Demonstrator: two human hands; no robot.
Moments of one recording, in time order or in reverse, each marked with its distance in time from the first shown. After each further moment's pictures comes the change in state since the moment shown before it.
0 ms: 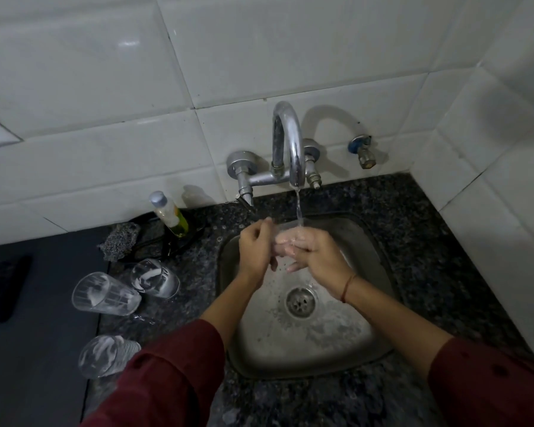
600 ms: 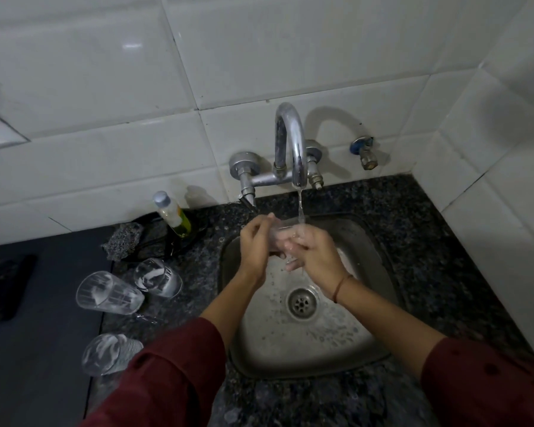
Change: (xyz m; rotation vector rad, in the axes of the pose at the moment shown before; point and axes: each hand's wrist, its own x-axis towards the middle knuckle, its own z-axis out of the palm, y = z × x) left_hand 0.003 0.003 -0.004 -0.092 -0.005 -0.001; right_hand 0.004 -0.006 0.008 0.085 0.055 0.065
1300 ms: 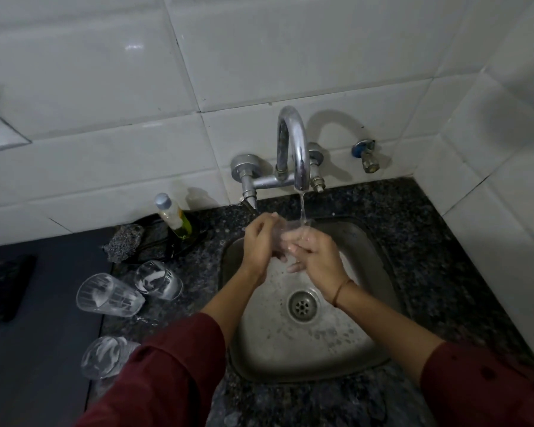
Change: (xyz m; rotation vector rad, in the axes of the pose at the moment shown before) left_hand 0.011 0.000 0.000 0.065 -0.095 -0.008; right_hand 0.002 0.007 0.000 0.030 0.030 0.001
